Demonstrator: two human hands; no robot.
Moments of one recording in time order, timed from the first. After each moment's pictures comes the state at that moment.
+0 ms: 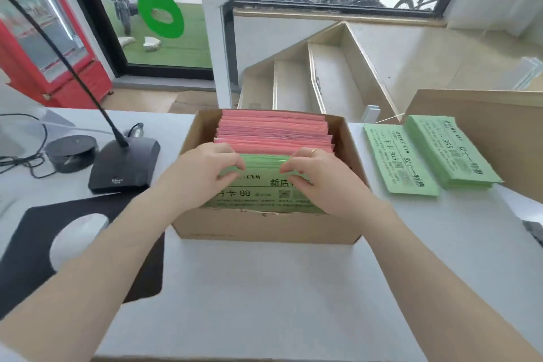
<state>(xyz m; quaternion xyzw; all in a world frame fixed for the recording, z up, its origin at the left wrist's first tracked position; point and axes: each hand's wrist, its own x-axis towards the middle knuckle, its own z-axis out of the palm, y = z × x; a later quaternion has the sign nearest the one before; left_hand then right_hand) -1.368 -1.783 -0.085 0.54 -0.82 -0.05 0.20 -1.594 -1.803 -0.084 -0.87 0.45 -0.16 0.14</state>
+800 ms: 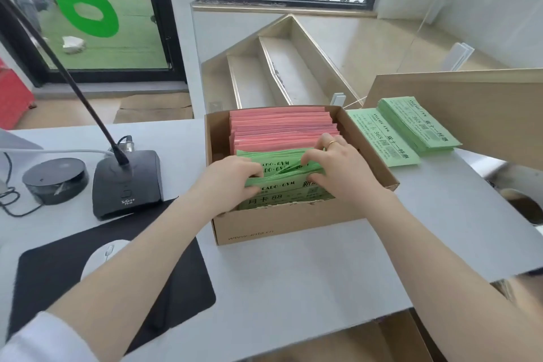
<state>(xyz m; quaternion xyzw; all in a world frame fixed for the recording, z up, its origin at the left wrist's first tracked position) -1.331 -1.801 -0.102 0.49 -0.86 -0.12 0.09 -1.548 -1.790 -0.094 -0.79 0.61 -0.08 -0.01</state>
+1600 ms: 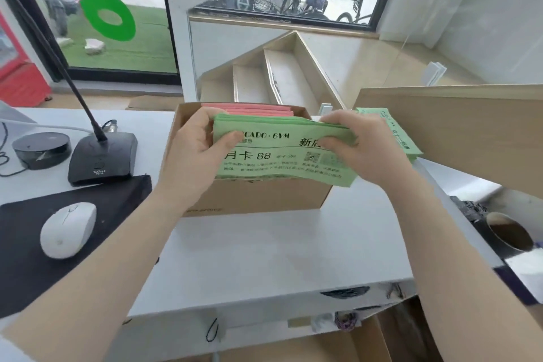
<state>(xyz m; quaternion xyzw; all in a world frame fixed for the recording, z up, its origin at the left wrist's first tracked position) -1.399 -1.714 -0.049 0.43 -0.58 -0.40 0.56 -1.638 -1.721 -0.015 -0.79 0.52 -0.32 0.05</state>
